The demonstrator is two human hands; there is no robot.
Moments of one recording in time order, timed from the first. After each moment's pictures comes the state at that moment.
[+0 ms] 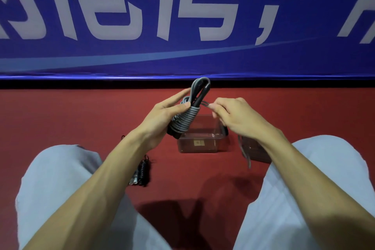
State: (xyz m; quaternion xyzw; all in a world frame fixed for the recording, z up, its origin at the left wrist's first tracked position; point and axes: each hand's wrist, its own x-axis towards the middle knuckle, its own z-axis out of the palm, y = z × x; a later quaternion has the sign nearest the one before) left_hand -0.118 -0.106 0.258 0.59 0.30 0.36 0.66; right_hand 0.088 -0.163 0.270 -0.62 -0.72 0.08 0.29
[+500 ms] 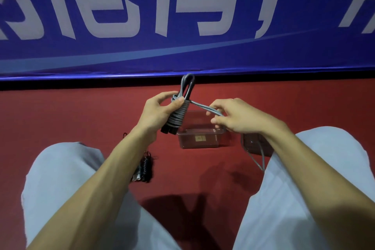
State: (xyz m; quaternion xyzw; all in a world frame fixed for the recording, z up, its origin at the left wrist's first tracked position) left_hand -0.121 -0.101 0.251 0.58 0.43 0.42 0.55; right_hand 0.091 -0.165 0.268 -0.63 -0.72 0.20 0.21
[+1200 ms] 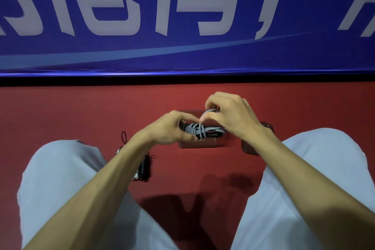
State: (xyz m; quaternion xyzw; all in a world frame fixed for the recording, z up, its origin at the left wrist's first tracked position) left_hand -0.118 -0.101 0.239 0.85 0.32 0.13 0.38; right_hand 0.074 -0.165 0.258 -0.58 -0.74 -0.06 0.33
